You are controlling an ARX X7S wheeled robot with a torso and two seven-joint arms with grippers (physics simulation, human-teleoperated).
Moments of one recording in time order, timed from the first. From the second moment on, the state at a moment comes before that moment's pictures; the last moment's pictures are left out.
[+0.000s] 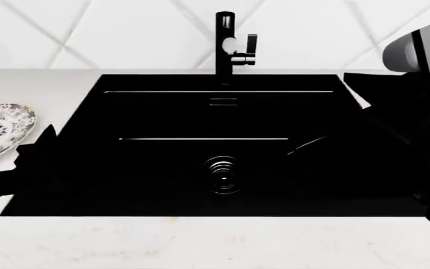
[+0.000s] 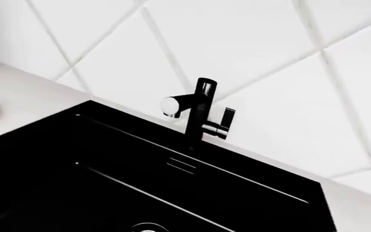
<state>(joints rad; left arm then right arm) -0.45 -1.03 -0.23 0.90 -1.92 -0.80 -1.26 1.26 0.85 -0.34 -0.61 2.08 1.14 1.12</state>
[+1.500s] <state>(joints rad) -0.64 -1.03 0.02 0.76 -1.99 -0.85 -1.31 1.16 0.86 -0.35 -0.66 2.05 1.10 1.07</state>
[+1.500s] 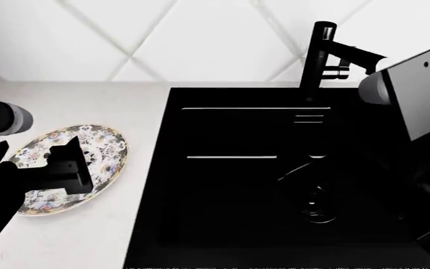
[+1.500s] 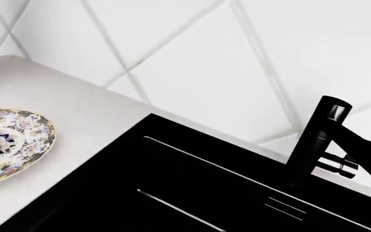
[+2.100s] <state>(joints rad) -0.65 -1.07 0.08 0.67 -1.99 -0.90 -1.28 1.01 0.88 -0.31 -0.71 1.99 1.04 1.05</state>
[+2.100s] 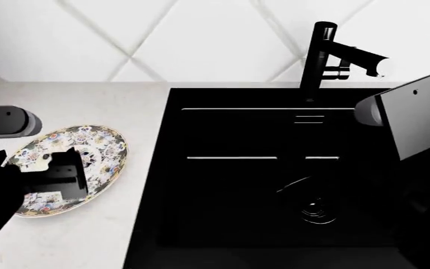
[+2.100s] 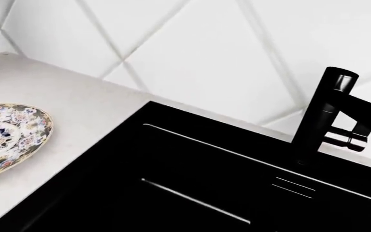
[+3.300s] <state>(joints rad) -0.71 -0.98 0.26 0.32 -1.78 -0.98 -1.09 0.94 0.89 -0.30 -0.74 1.94 1.01 1.02</state>
